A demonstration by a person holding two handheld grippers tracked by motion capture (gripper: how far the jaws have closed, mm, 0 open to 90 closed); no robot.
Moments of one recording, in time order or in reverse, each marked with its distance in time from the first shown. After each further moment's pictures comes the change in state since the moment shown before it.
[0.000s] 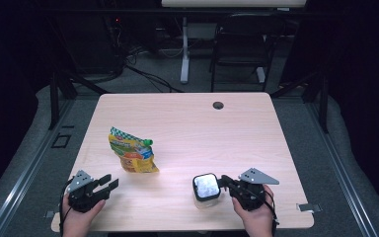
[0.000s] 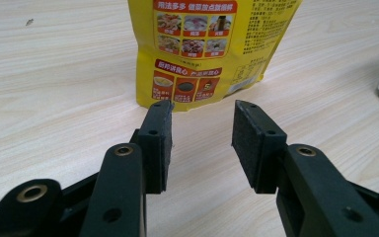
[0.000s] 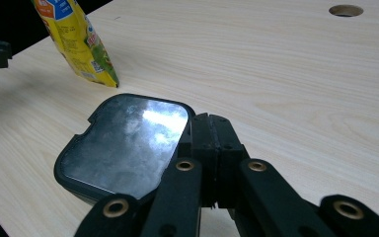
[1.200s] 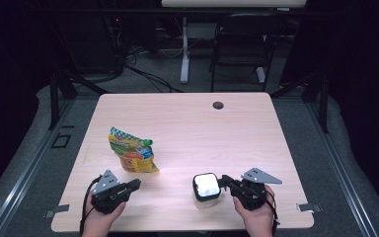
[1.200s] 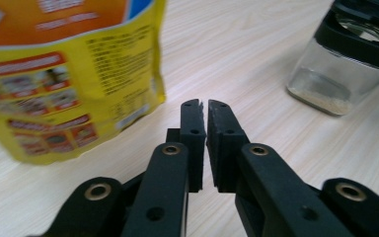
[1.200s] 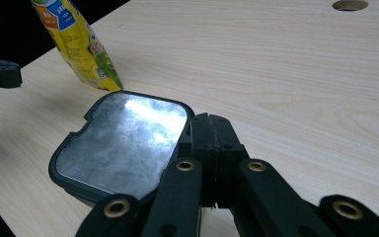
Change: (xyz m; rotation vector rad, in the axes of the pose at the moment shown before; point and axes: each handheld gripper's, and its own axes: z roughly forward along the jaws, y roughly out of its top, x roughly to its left) left arm -0.067 0.026 0.021 0.038 -0.156 0.156; right arm -0.005 -0.003 0.000 -0.014 0.027 0.047
